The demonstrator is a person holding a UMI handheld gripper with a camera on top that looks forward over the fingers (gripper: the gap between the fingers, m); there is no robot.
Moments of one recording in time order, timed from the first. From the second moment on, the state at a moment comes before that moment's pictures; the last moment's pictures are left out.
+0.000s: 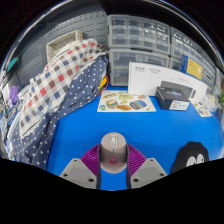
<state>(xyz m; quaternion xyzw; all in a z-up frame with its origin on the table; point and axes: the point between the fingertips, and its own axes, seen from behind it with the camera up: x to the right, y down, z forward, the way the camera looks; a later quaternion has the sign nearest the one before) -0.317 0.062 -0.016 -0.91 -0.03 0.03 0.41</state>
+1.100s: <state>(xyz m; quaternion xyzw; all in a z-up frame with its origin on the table) -0.053 -0.041 -0.008 -0.93 -0.03 0.01 0.37</state>
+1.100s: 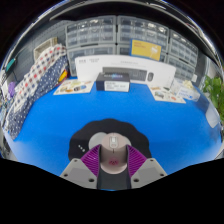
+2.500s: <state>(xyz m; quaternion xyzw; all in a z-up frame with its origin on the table) -0.150 -0.174 0.178 -0.88 -0.01 0.02 0.47</state>
